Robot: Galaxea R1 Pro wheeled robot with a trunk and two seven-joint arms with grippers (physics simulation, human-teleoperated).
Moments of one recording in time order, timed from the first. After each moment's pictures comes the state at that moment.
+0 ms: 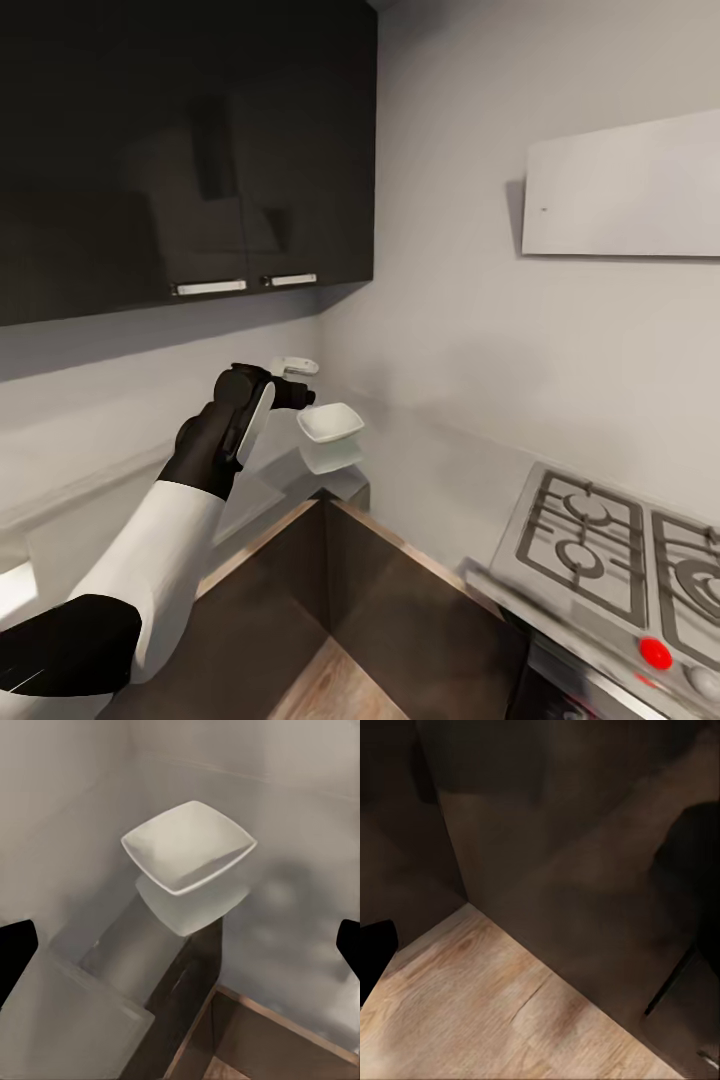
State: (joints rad) left arm -1.03 -0.10 -0.16 -1.08 0.00 1.01 0.04; right arm -0.14 0.14 0.09 -0.02 0.14 -0.98 -0.21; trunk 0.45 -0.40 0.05
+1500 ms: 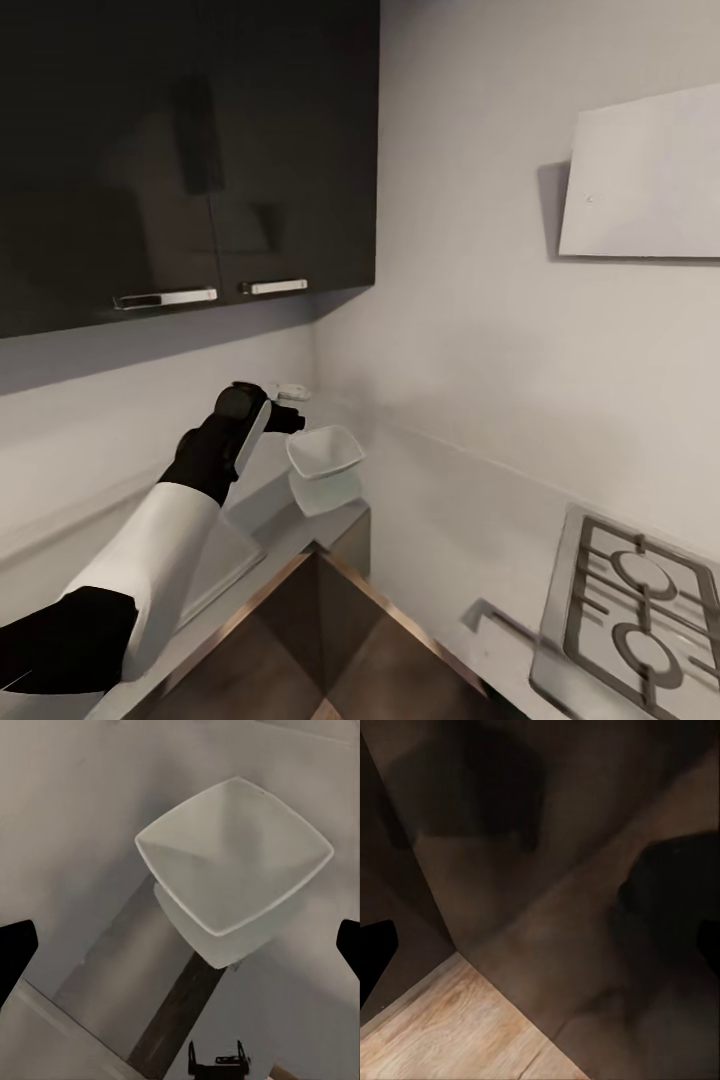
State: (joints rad) left arm -1.03 -0.07 -0.15 -0.92 0.00 1.00 0.04; right arm -0.14 0.15 0.09 -0.02 0.14 -0.98 -0.21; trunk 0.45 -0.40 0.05
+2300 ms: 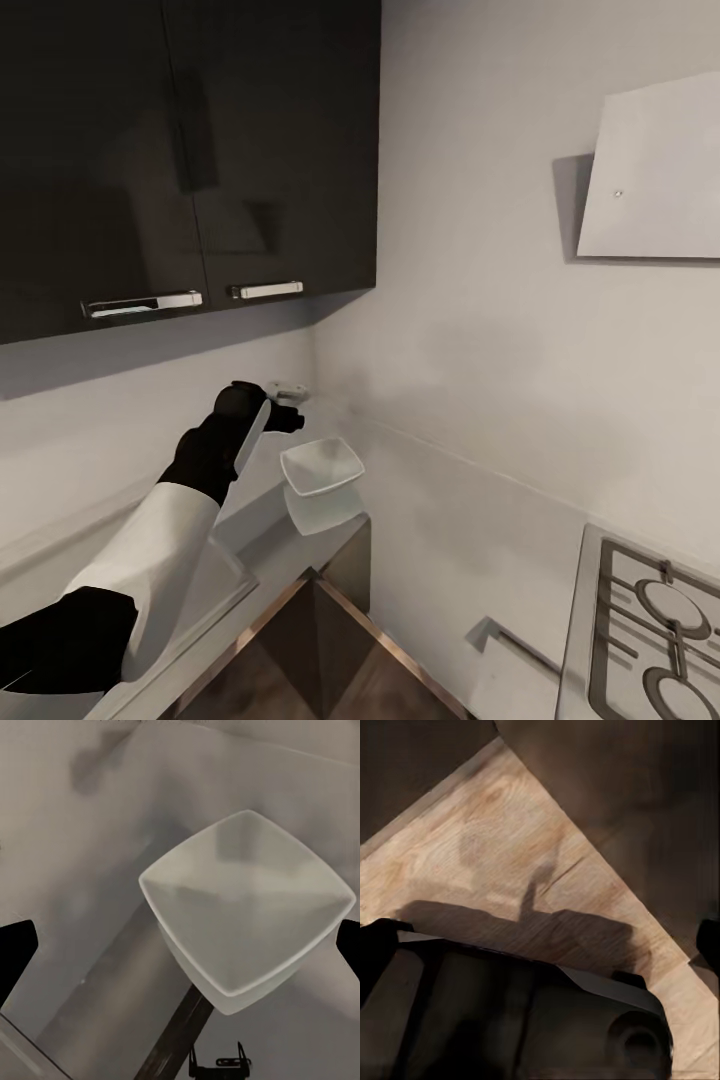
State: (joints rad) left arm -1.03 -0.07 -0.15 -0.92 0.00 1.00 0.04; right arm -0.13 0.17 0.09 -0.02 0.13 -0.35 -0.07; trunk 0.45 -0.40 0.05
